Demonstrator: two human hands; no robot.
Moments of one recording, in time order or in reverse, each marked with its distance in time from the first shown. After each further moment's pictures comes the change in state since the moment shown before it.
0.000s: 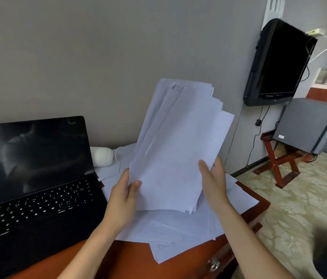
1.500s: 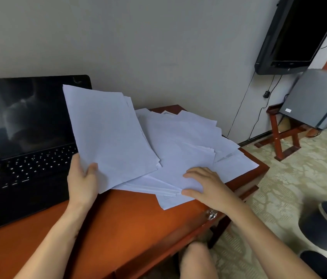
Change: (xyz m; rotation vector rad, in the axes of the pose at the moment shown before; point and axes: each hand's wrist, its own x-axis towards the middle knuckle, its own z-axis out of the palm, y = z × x) left_hand -0.052 -0.053 -0.075 0.064 0.449 -0.212; right_hand -0.079 0.051 -0.058 -1.044 -0.757 -0.214
